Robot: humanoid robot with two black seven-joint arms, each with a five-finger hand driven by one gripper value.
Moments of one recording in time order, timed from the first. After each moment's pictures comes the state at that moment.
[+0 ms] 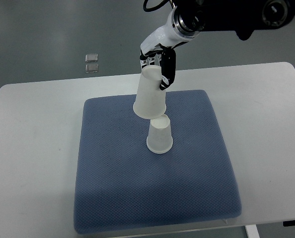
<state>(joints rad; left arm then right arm) -0.05 0.00 0.07 -0.27 0.05 0.03 0.14 2.34 -0.08 -0.94 1.33 -0.18 0.36 -0.05</state>
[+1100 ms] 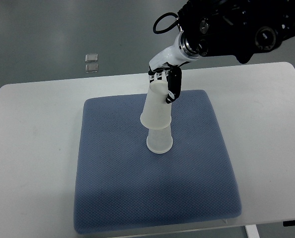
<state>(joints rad) -0.05 0.00 0.07 -0.27 0.05 0.03 0.14 2.26 -0.07 -0.97 1.36 -0.18 0.27 -0.05</state>
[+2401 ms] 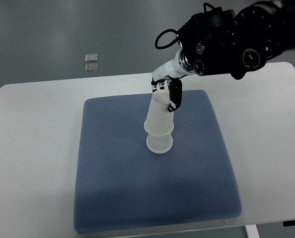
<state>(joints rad) -0.05 0.00 0.07 -0.27 0.05 0.03 0.14 2.19 -0.02 -1.01 1.36 -0.18 0.19 -0.05</state>
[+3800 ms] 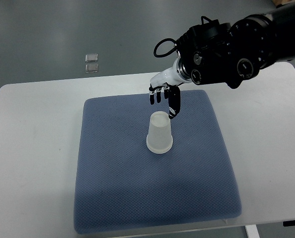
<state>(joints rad) -0.05 0.00 0.07 -0.27 0.05 0.03 0.14 2.15 -0.02 -0.99 1.36 -0.18 0.15 -0.05</state>
